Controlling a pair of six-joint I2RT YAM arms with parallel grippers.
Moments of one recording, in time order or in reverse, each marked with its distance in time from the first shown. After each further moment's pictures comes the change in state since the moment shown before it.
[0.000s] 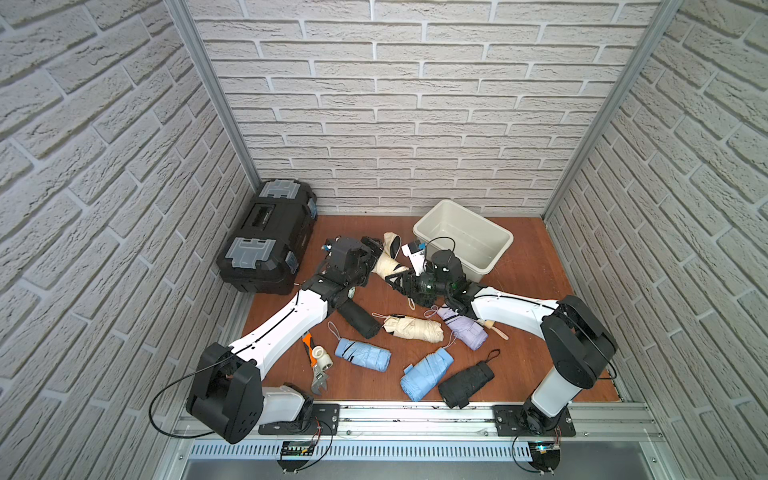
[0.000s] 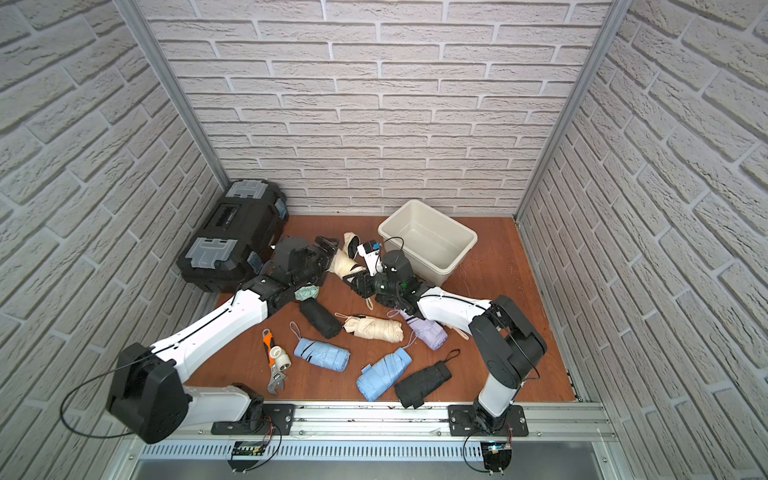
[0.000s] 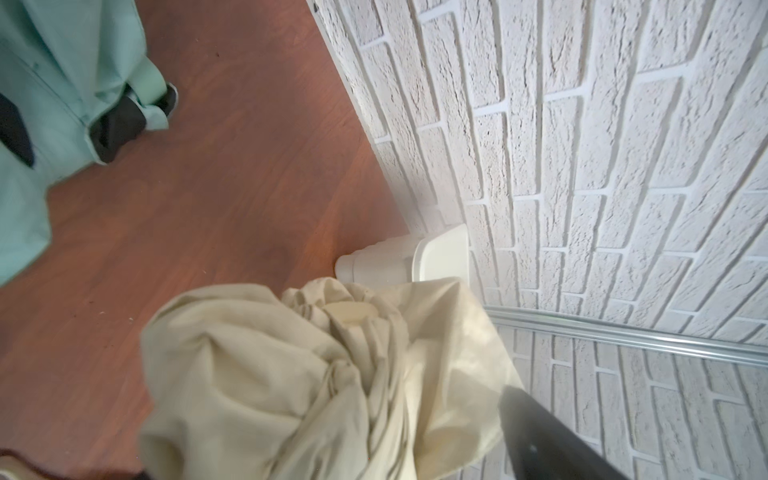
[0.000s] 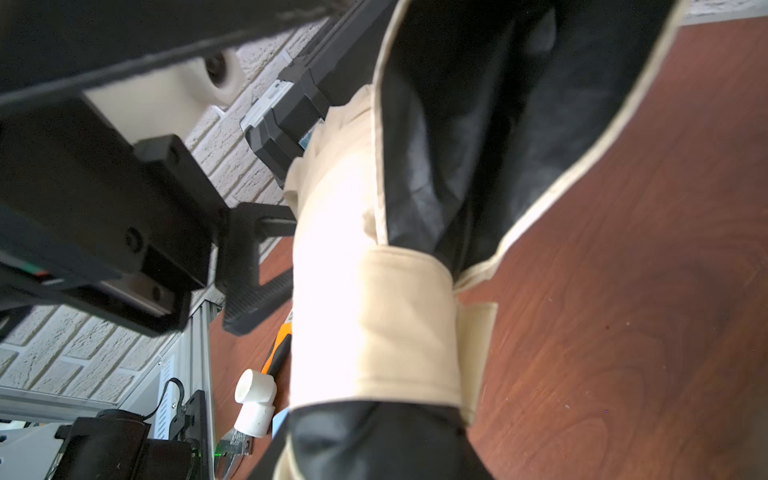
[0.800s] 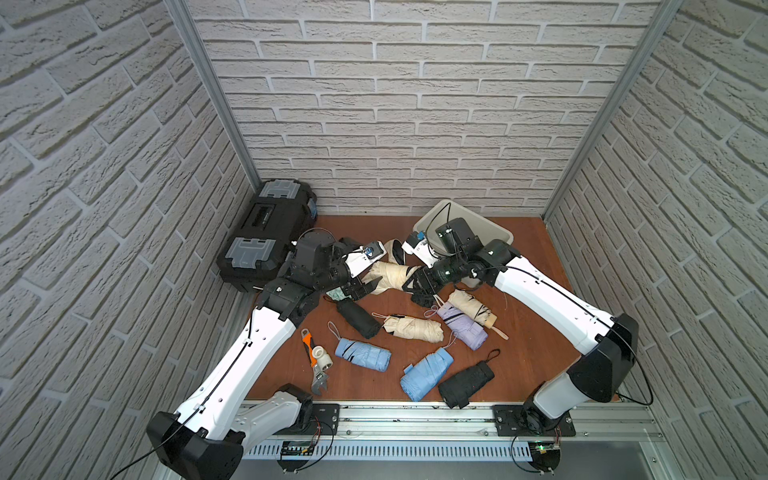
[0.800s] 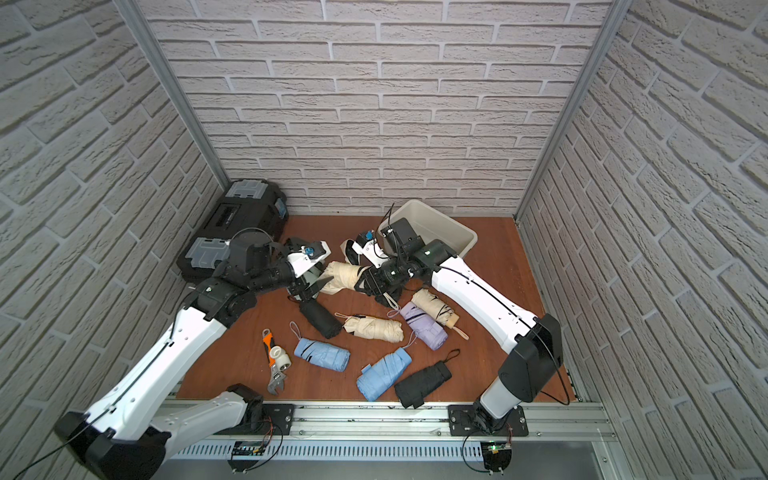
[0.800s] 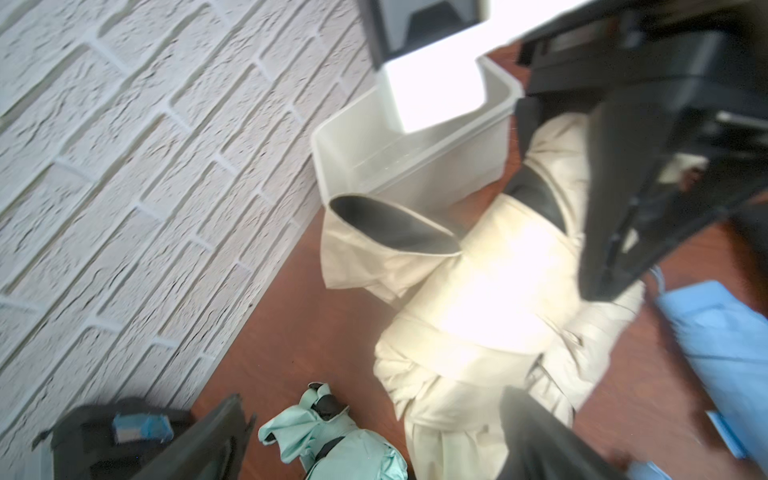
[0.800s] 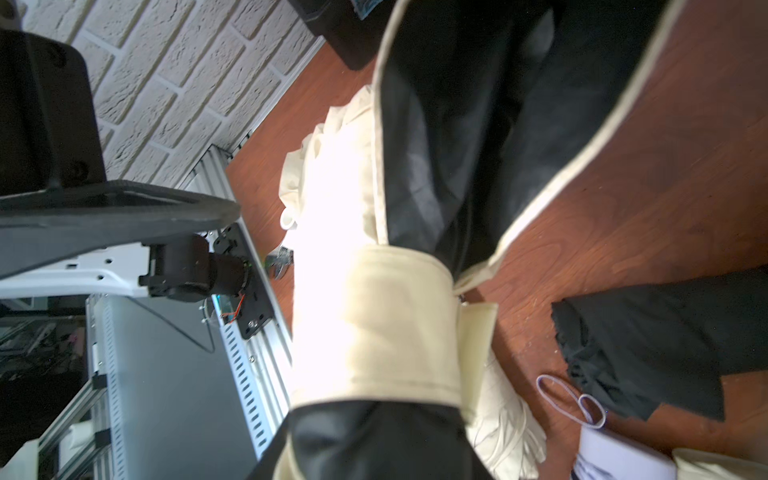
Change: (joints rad) left arm 0.045 -0.227 0.225 -0.516 0.381 2.000; right arm -0.020 -0.113 0.547 -1.192 -0.104 -0.382
